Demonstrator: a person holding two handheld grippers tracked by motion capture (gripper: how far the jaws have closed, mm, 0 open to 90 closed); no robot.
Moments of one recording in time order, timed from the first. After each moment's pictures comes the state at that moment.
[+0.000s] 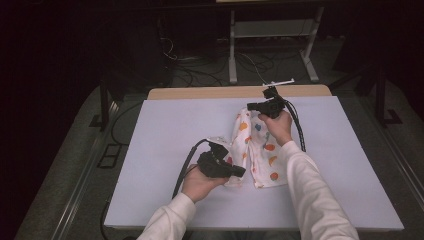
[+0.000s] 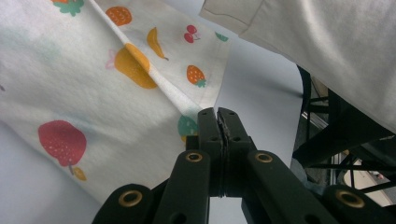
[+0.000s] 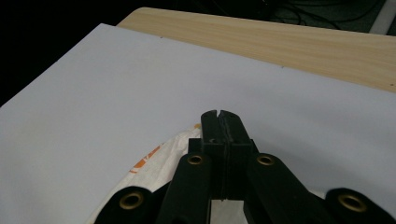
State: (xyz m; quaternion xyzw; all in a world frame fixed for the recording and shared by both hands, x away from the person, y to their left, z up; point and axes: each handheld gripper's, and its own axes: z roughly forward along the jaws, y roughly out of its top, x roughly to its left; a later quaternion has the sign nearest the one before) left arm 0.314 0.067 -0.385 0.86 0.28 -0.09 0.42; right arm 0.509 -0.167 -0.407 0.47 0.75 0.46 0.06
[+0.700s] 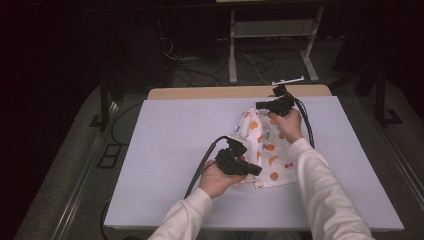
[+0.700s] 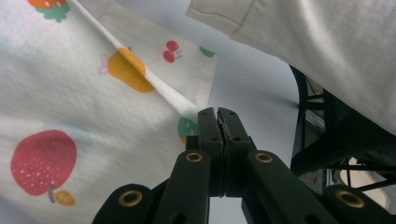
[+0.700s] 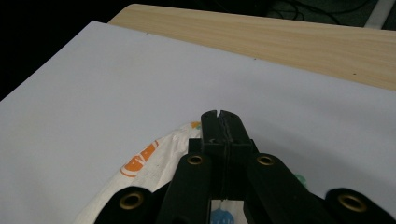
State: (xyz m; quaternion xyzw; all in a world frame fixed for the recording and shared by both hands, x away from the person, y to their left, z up) left arm 0.322 0.020 -0.385 0.87 0.26 -0.10 0.41; right arm 0.517 -0.199 -0.407 0.48 0.75 0.45 0.05
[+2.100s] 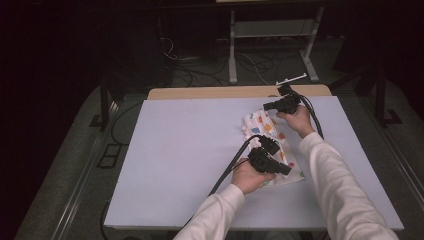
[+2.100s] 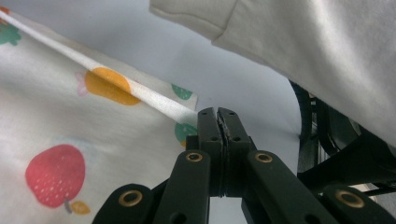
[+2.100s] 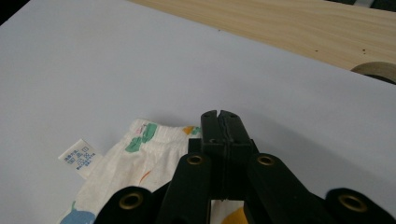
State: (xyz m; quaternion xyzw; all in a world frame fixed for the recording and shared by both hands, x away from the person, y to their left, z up) left arm 0.334 -0.062 -0.402 0.87 0.25 -0.13 0.41; right arm 0.536 -0.221 -0.416 0.47 0.79 0.40 0.05
